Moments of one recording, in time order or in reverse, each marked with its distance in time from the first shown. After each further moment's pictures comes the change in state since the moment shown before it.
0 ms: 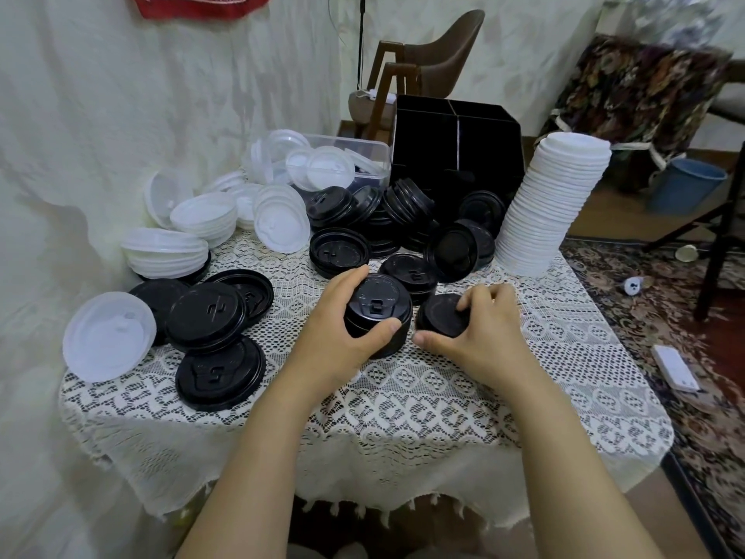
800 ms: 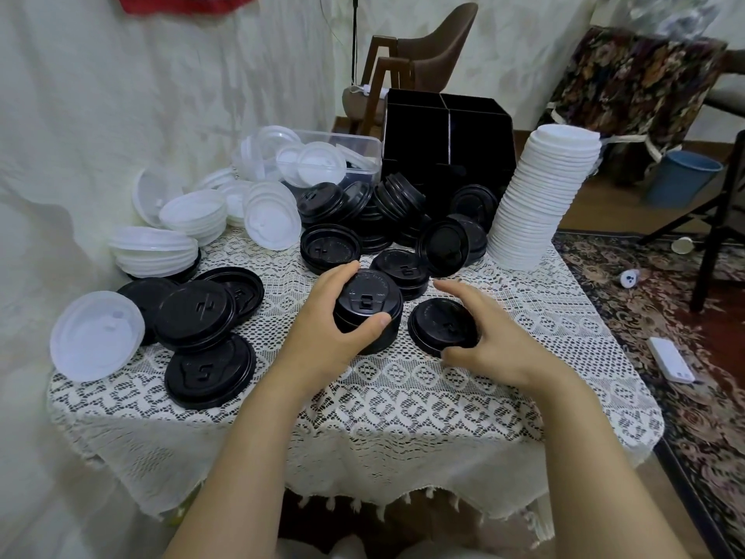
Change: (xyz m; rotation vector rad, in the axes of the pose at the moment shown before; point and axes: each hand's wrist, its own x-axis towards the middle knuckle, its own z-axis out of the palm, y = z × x) left_hand -0.001 0.002 0.000 -0.018 -0.001 -0.008; right_hand 0.000 0.023 -0.020 0.161 -0.318 -0.103
